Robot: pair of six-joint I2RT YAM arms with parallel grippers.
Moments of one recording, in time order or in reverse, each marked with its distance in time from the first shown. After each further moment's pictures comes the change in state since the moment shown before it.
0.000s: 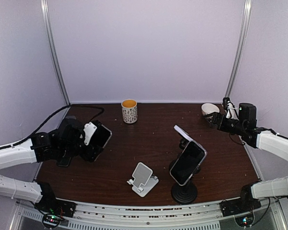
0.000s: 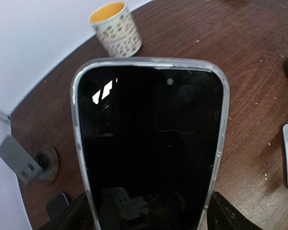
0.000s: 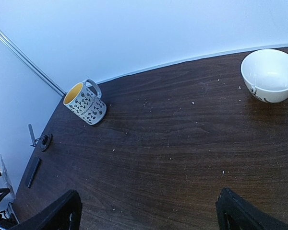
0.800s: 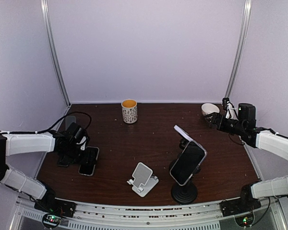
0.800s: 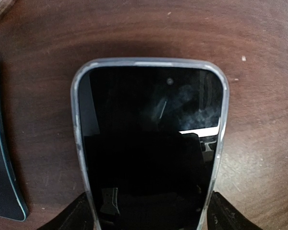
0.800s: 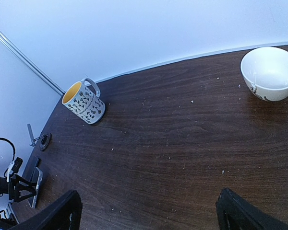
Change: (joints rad) left arm 0.398 0.315 -0.075 -0.075 0.336 -0.435; right arm 0.000 0.016 0.000 0.006 0.000 0.000
